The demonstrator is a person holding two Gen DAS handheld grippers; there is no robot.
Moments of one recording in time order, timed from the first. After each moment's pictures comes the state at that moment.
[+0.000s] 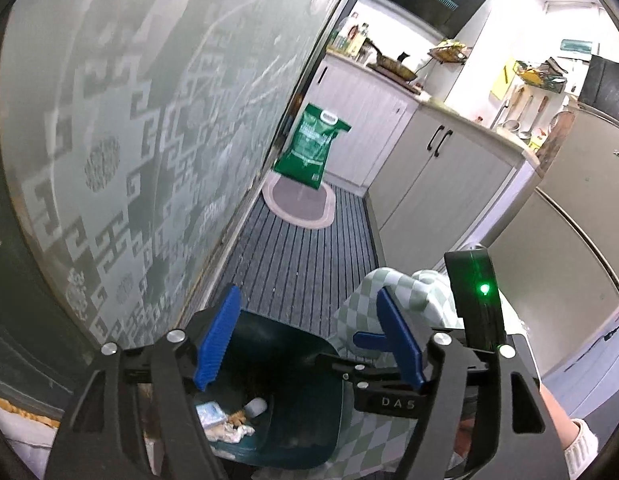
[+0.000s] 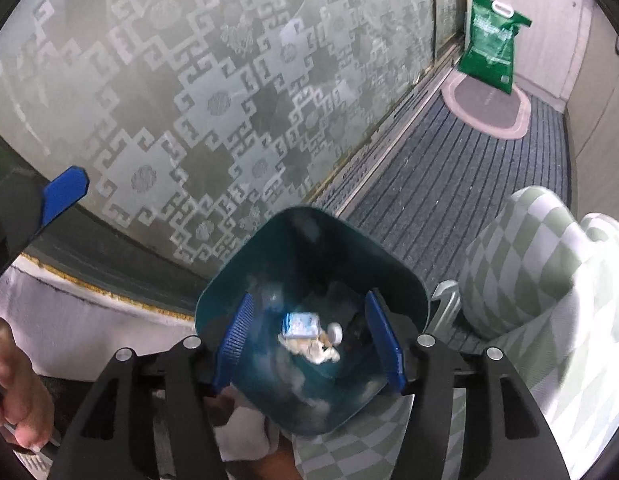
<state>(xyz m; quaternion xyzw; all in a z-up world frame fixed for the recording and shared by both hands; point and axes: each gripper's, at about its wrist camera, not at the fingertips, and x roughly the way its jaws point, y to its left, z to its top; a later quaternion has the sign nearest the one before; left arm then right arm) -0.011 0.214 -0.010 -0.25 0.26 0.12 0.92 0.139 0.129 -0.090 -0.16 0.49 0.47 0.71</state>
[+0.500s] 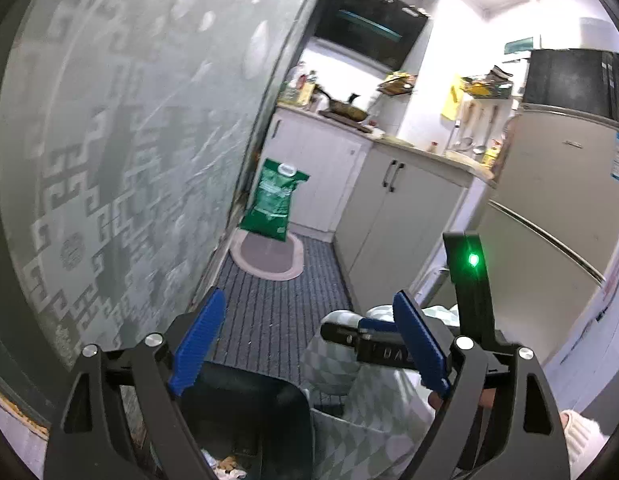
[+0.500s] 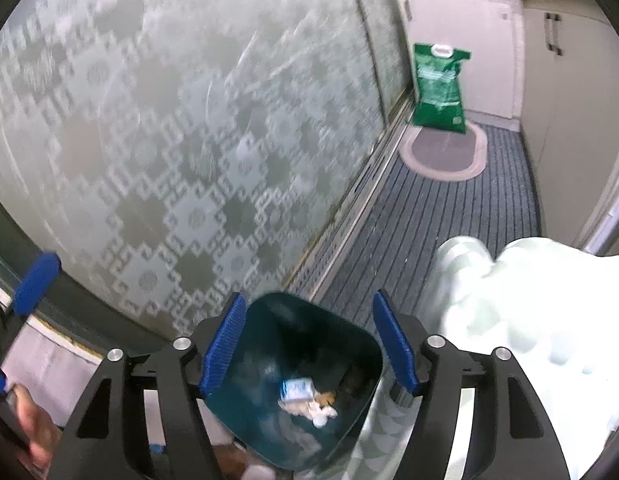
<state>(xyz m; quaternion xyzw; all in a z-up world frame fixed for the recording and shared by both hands) -0.015 0.165 0.030 -0.18 0.17 0.09 0.97 0.172 0.066 -0.030 -0.04 0.41 0.44 0.80</state>
